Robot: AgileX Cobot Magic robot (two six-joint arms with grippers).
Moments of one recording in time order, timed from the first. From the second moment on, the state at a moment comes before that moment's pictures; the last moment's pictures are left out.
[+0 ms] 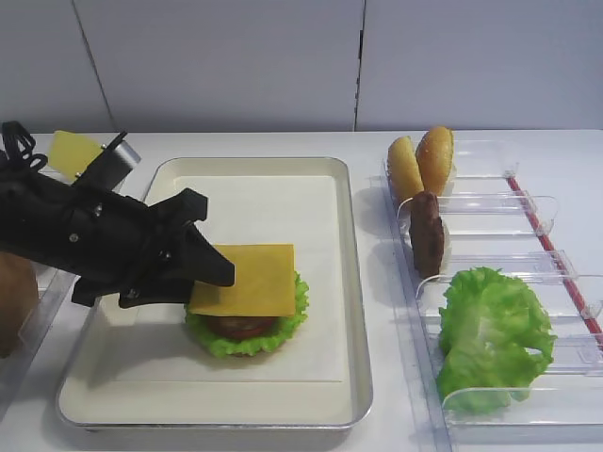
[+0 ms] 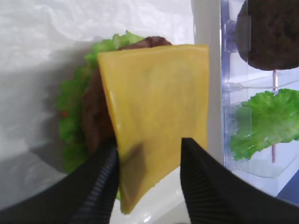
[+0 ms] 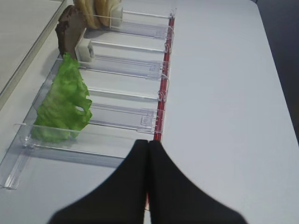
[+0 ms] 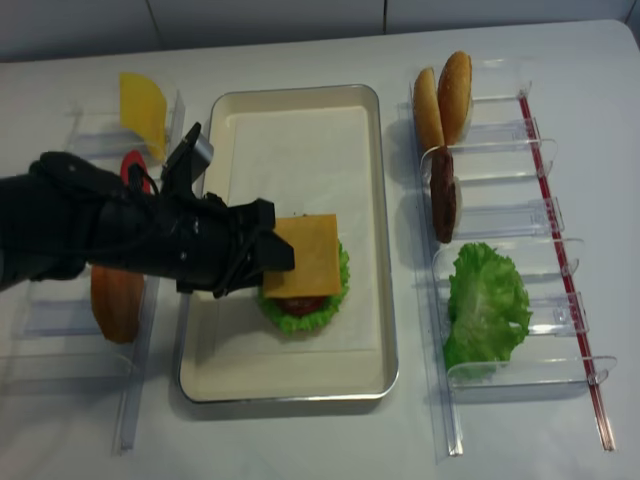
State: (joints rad) left arm -0.24 1.55 -0.77 -1.18 0.77 0.62; right arm -0.01 -0.02 -0.47 0.15 1.14 -0.14
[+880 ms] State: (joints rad) left arm -0.24 1.55 -1.05 -0.50 0.99 0.13; right arm -0.01 -0.02 -0.47 0.15 1.14 -0.14
